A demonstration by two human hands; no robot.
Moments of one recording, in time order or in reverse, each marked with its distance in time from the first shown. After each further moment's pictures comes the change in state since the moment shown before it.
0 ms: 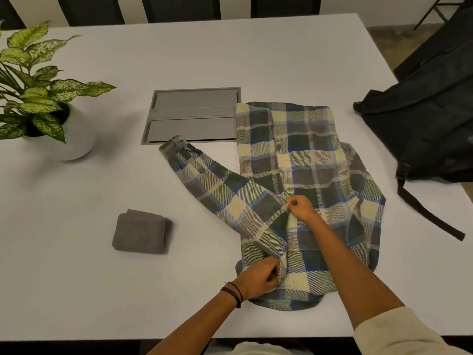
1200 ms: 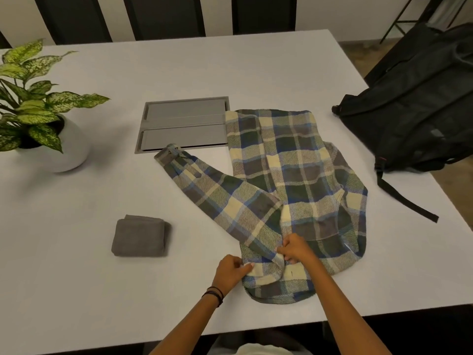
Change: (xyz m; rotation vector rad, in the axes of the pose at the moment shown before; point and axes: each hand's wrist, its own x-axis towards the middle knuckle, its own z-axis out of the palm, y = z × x) left_hand -0.032 -0.060 0.003 -0.338 0.303 -0.414; right_hand -0.106 0.038 0.047 -0.032 -0.183 0.156
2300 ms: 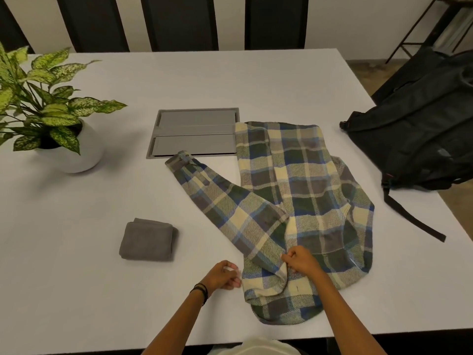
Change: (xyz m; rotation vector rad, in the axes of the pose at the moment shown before) left_hand 0.009 -0.019 -0.043 -0.354 -0.240 -0.195; right_hand 0.001 0.006 0.003 -0.063 0.063 -0.118
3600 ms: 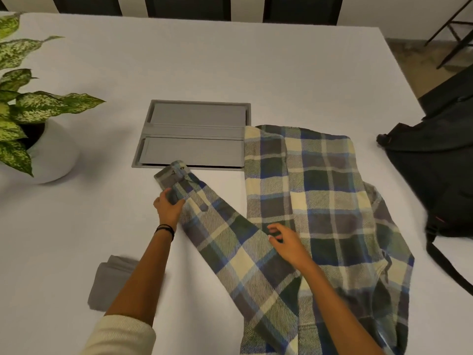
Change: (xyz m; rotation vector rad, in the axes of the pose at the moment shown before) left_hand 0.156 0.145 -0.205 -0.256 0.836 0.202; right_hand 0.149 -0.109 -0.045 0.137 -0.010 -0.233
